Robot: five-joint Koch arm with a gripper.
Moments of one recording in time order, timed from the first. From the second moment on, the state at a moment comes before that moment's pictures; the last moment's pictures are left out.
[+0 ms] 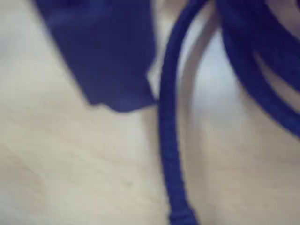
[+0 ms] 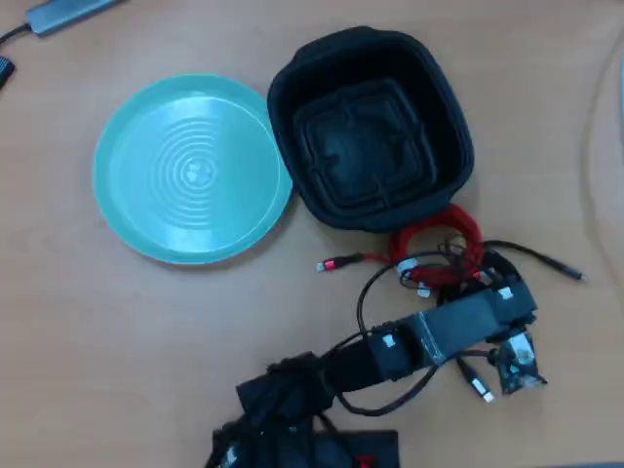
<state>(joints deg) 160.5 54.4 62.8 95.7 -19.2</state>
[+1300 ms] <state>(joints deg) 172.7 70.0 59.9 96.1 -7.2</state>
